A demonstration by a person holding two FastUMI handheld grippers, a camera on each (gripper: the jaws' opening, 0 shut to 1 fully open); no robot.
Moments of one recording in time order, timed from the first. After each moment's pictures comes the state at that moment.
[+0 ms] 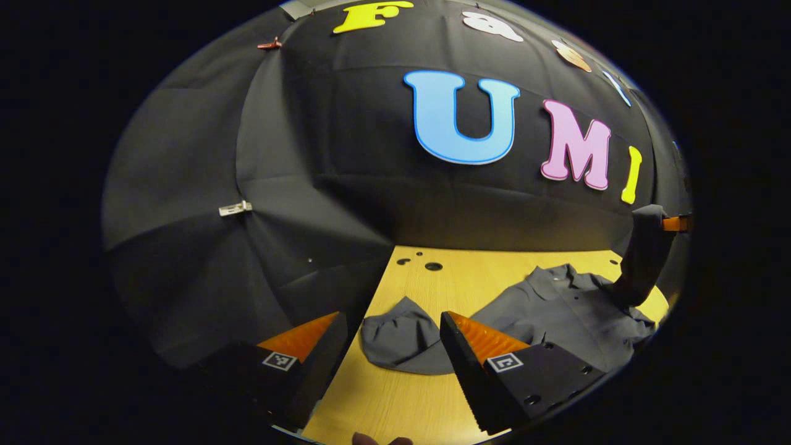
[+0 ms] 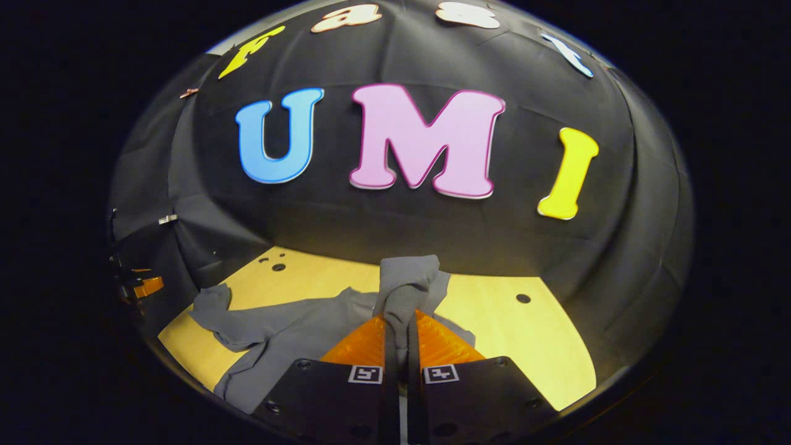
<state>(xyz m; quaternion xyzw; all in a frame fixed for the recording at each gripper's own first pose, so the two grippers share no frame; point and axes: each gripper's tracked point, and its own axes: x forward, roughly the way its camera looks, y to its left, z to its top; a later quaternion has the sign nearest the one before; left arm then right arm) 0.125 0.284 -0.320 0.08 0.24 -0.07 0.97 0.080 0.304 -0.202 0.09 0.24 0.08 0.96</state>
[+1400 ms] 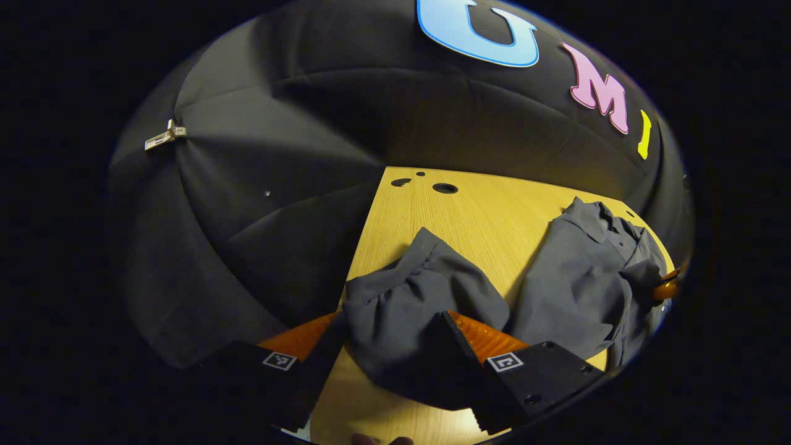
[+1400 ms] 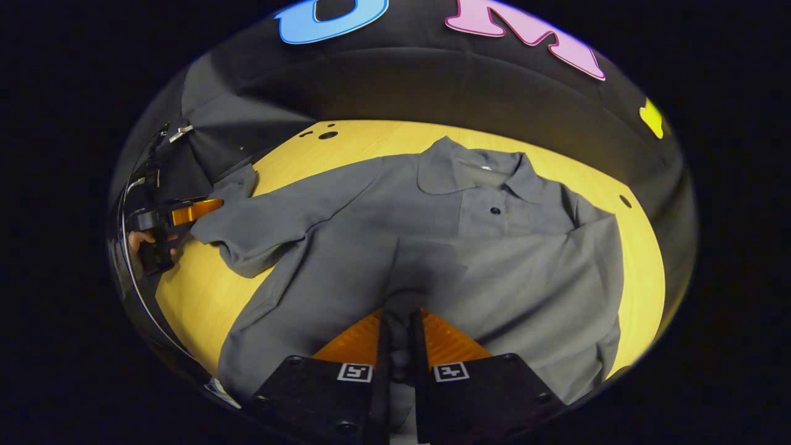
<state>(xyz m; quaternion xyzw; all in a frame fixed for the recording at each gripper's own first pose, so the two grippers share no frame) 0.225 0.304 -0.488 0.09 0.37 -0.10 0.92 0.008 0.508 -0.384 0.09 0.47 0.20 0.86</state>
